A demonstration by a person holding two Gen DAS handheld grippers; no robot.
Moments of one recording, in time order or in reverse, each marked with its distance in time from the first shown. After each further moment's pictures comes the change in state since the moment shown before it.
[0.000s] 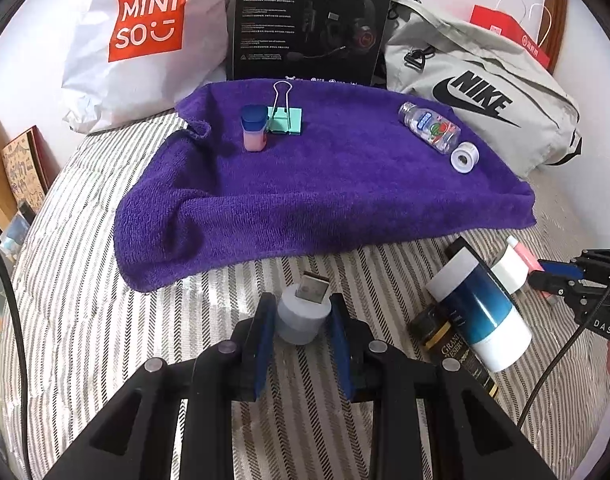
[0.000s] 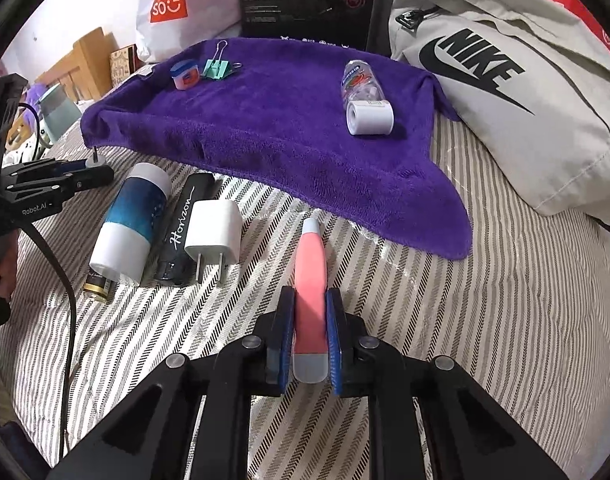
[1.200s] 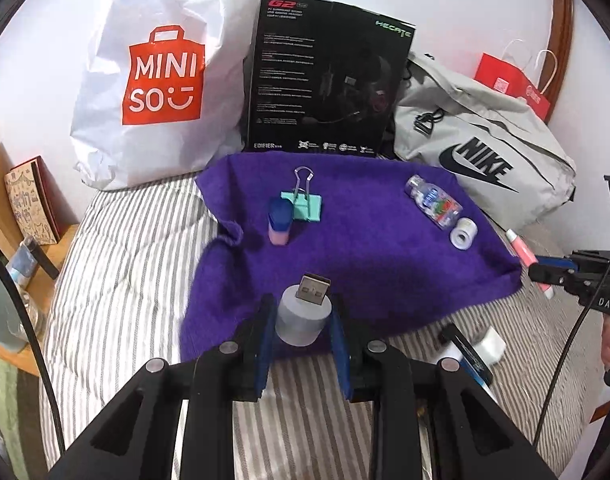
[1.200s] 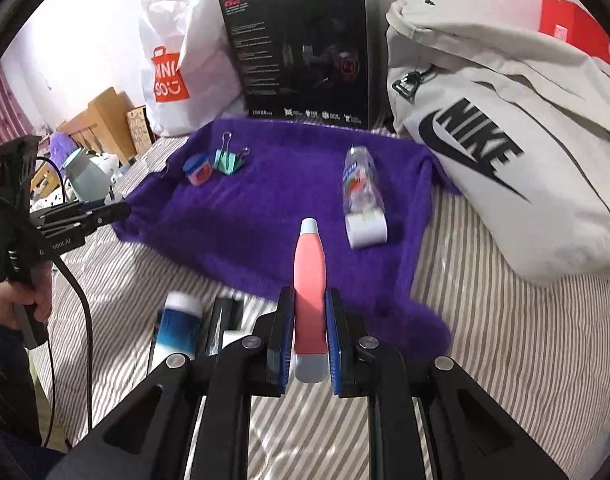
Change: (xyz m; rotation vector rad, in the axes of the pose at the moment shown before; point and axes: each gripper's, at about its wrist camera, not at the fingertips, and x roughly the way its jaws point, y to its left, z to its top) left arm -0.025 0.028 0.065 -0.020 -0.076 -0.016; right arm -0.032 -0.028 0.078 0.071 -0.094 0.145
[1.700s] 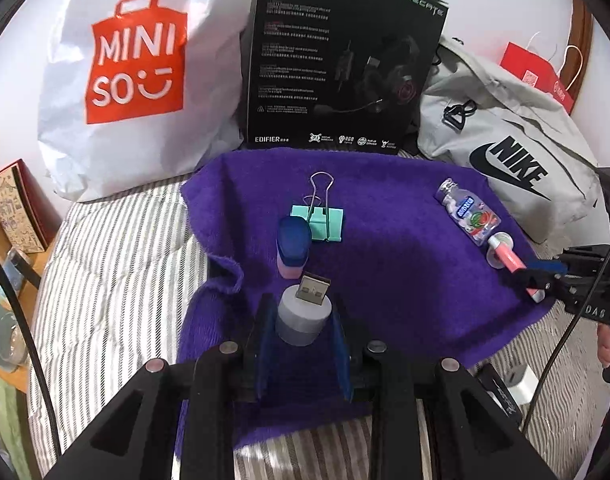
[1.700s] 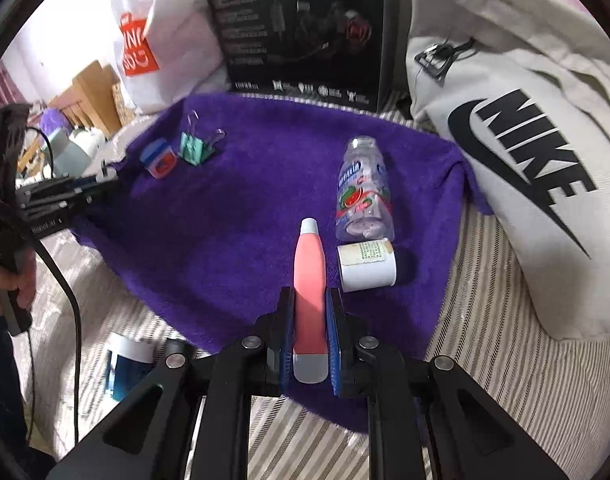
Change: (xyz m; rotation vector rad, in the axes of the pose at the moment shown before) left arm 0.058 0.007 0.028 0.006 0.051 -0.002; right arm 0.075 -0.009 0.030 -0.055 0.117 -0.025
